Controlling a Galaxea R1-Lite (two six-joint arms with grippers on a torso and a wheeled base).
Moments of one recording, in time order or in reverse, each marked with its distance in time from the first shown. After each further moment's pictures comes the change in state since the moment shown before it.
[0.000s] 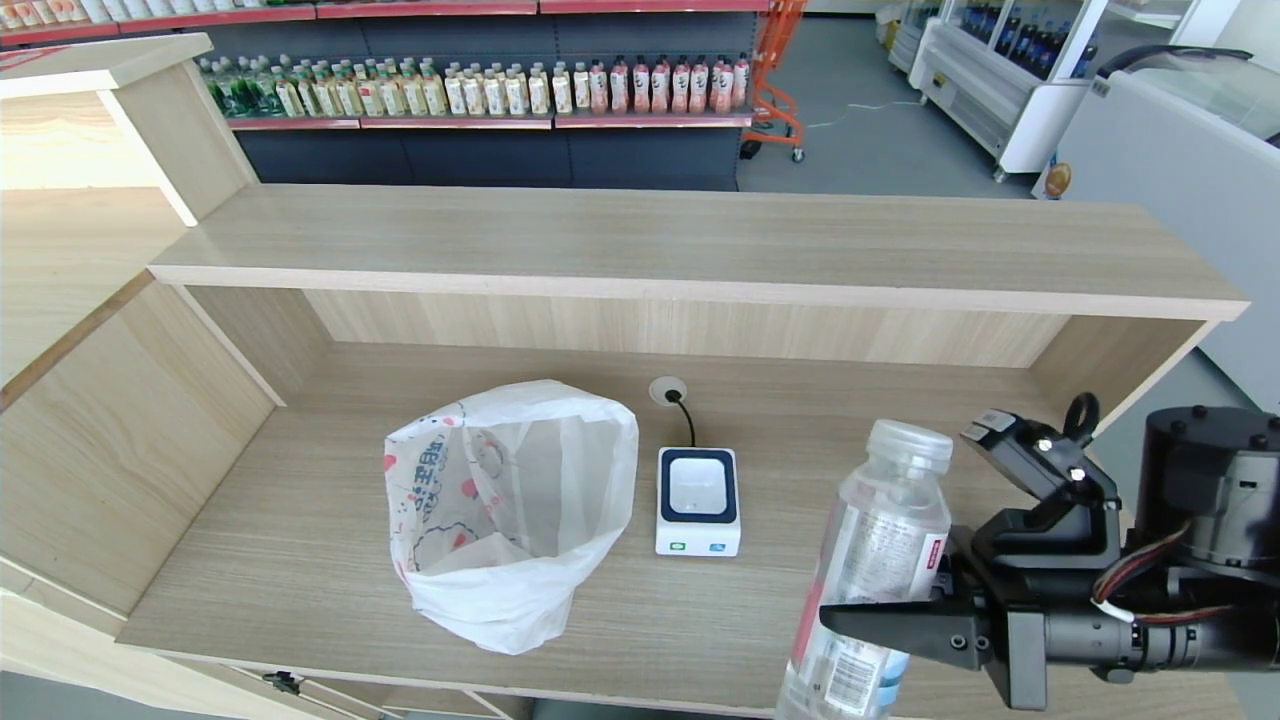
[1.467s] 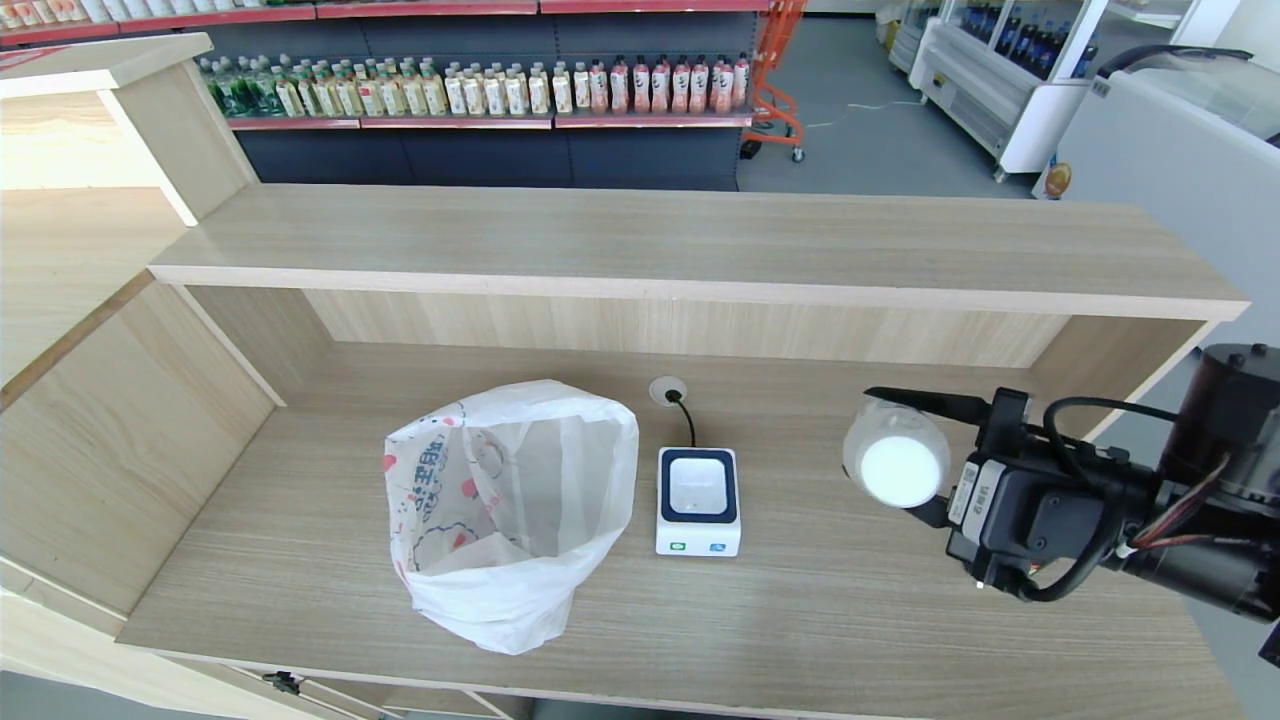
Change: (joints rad) left arm 0.000 0.000 0.000 0.000 0.000 0.001; right arm -0.073 0.016 -0.076 -0.144 -0.419 -1.412
